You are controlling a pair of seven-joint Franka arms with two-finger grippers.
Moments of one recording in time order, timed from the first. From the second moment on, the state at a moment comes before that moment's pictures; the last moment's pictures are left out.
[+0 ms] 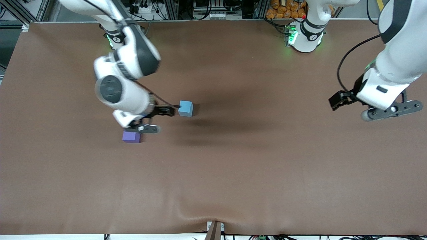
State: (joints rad) left arm -0.17 0.10 -0.03 -1.54 0.08 1.64 -0.36; right arm 0.52 0.36 -0.01 -1.71 0.18 1.96 0.51
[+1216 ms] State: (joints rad) left arm -0.10 -0.07 -0.05 -1.80 0.08 1.83 -0.28; right arm 0.68 0.45 -0.02 -2.00 0.15 2.33 0.61
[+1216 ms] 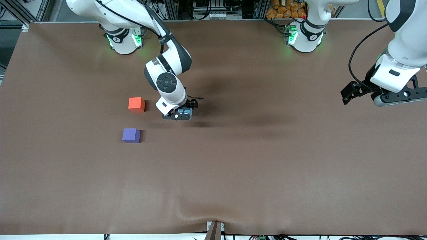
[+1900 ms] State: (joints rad) left arm -0.11 -0.07 -0.06 -1.80 0.08 1.83 -0.28; right arm 0.61 0.38 -0.05 -1.87 0.14 2.05 0.55
